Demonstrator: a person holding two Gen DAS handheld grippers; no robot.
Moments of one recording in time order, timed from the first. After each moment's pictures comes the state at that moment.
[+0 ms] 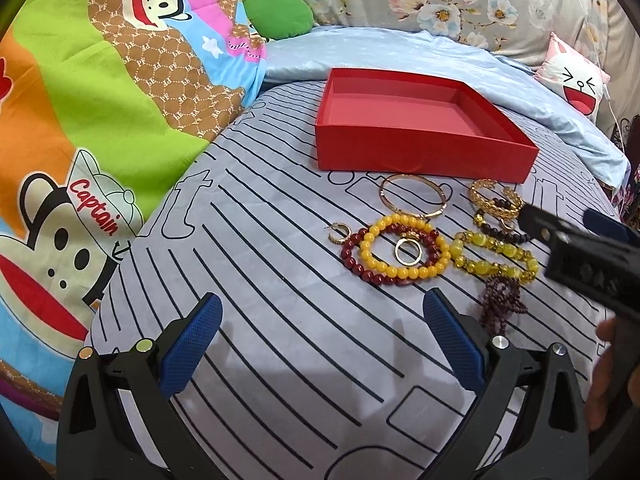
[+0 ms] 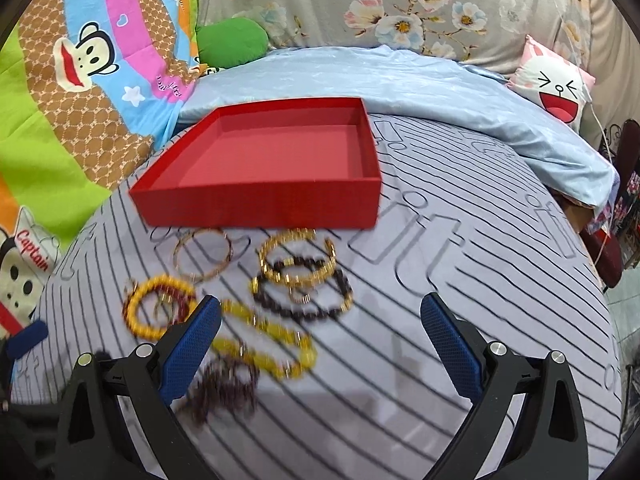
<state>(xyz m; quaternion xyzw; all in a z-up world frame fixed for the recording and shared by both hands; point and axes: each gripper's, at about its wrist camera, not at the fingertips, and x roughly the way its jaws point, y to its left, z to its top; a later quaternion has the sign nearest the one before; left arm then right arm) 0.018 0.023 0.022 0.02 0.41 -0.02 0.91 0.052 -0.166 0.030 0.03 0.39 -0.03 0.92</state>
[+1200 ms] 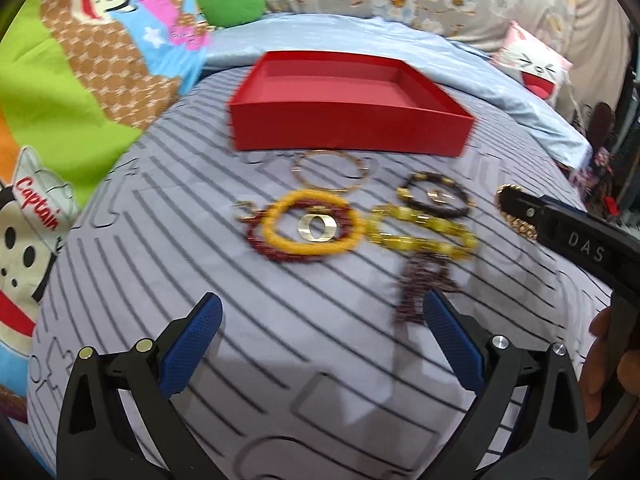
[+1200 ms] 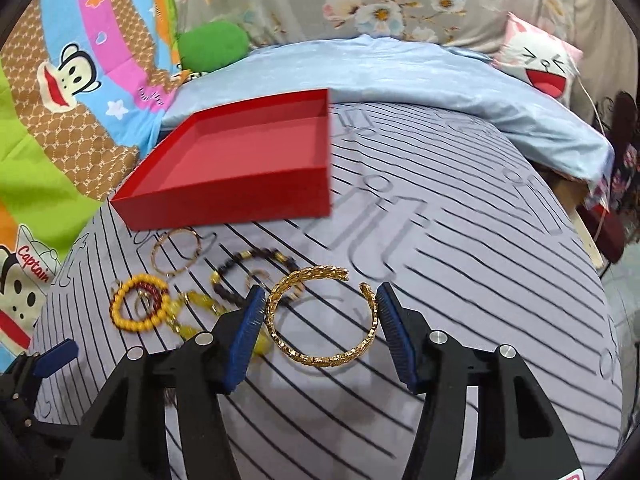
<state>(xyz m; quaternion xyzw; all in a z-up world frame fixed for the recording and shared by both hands) 0.009 -0.020 0.013 0.01 0.42 -0.12 0.90 0.020 -0.211 0.032 0.06 0.40 -0.04 0.91</state>
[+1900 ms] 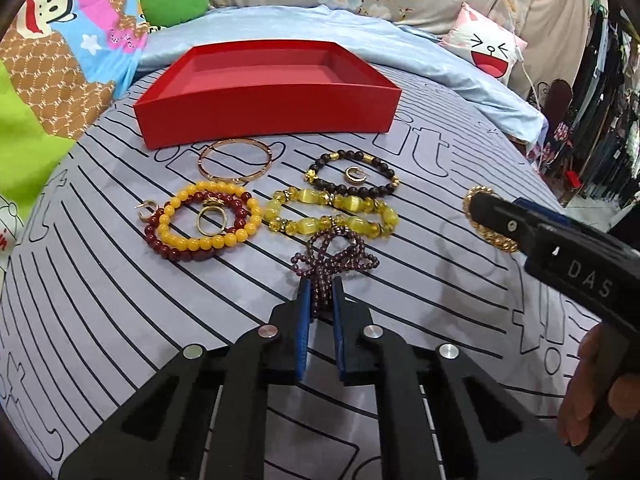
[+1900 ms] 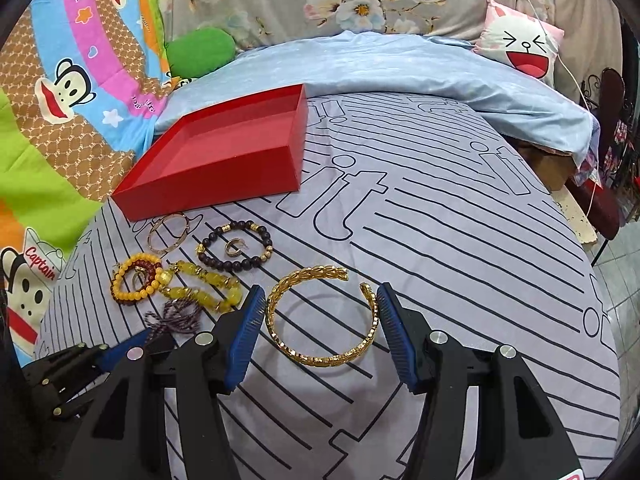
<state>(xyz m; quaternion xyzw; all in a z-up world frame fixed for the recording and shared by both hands) 0.008 -0.055 0.003 0.01 0.44 -0.20 0.88 -0.009 -0.229 0.029 0.09 0.40 -0.05 0.91</state>
